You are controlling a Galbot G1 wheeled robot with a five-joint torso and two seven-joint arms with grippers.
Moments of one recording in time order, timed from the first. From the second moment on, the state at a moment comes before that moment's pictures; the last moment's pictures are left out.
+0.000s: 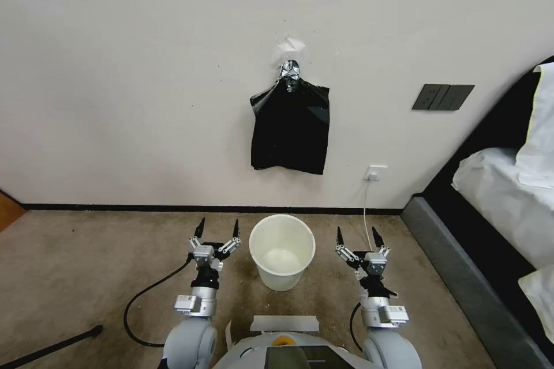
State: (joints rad) left arm 1.76 -1.45 -0.50 -2.10 -0.07 -0.34 -0.01; right arm -1.59 1.31 0.40 2.11 0.21 0.20 0.08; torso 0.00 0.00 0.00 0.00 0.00
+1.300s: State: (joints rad) left arm 1.83 -1.52 -0.55 -2.15 -0.05 -0.35 -0.01; right arm -0.40 1.32 0.10 1.60 1.41 -0.02 0.13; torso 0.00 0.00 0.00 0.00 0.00
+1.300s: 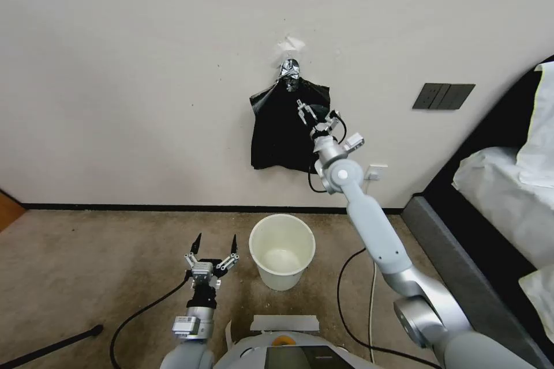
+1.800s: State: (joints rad) left arm 1.83 -1.52 -0.55 -2.15 -0.05 -0.34 -0.02; right arm -0.31 1.33 0.09 1.54 1.42 -0.05 0.12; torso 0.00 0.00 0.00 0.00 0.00
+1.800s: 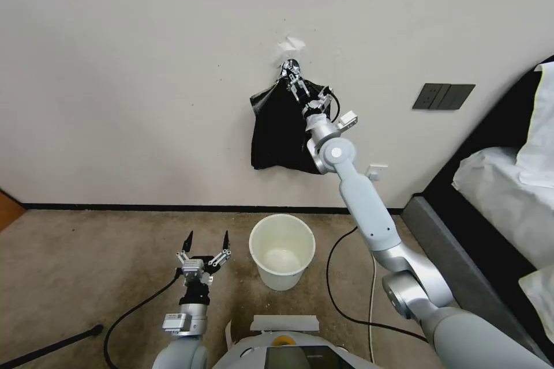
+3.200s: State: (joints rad) left arm 1.86 -1.53 -0.55 -2.19 -0.05 -0.33 -0.04; right arm -0.30 1.34 0.08 1.50 1.39 -0.04 0.03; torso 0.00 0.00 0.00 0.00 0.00
